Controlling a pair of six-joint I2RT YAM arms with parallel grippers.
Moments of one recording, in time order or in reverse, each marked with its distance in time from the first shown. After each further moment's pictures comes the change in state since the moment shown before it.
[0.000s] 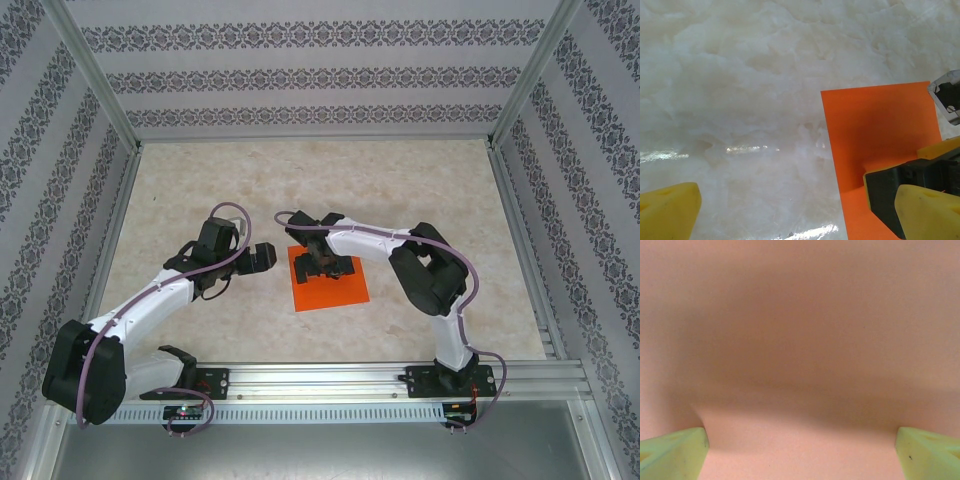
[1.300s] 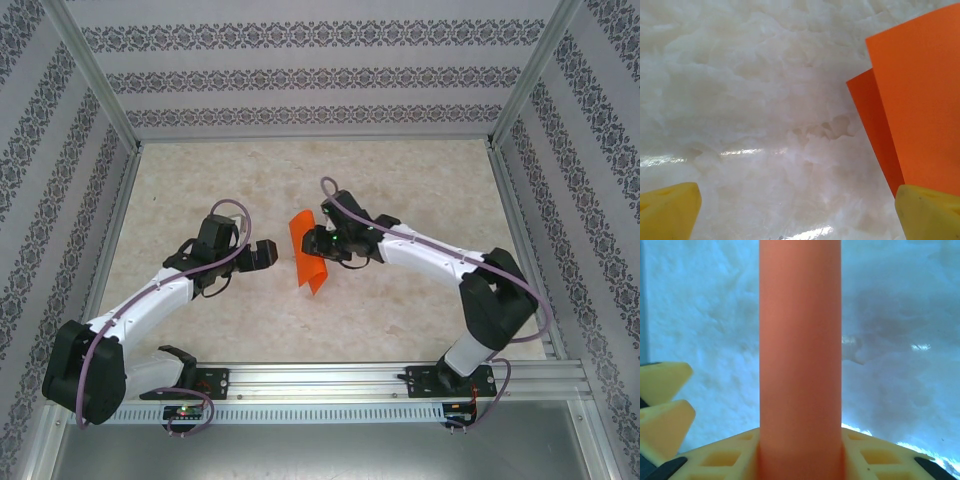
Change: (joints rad) left arm 0.000 0.000 0.029 -0.003 0.021 -0.001; right arm -0.126 -0.427 -0.340 0.516 -0.315 0.209
